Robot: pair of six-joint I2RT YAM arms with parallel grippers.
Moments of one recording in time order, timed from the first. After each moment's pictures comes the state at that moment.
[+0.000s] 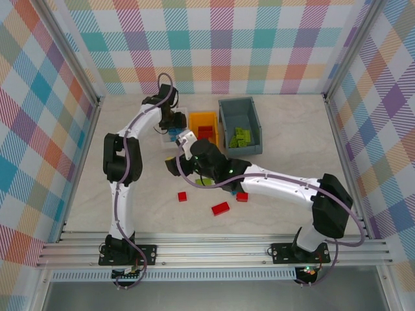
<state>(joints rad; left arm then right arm) -0.25 2.23 1.97 -0.84 0.04 -0.28 1.07 1.57 1.21 -0.05 0.17 0.26</state>
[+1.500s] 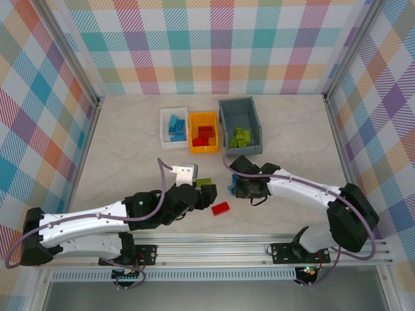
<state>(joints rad) -1.28 1.00 0.89 -0.48 -0.60 -0.89 0.84 1.40 0.96 -0.79 0.18 0.71</state>
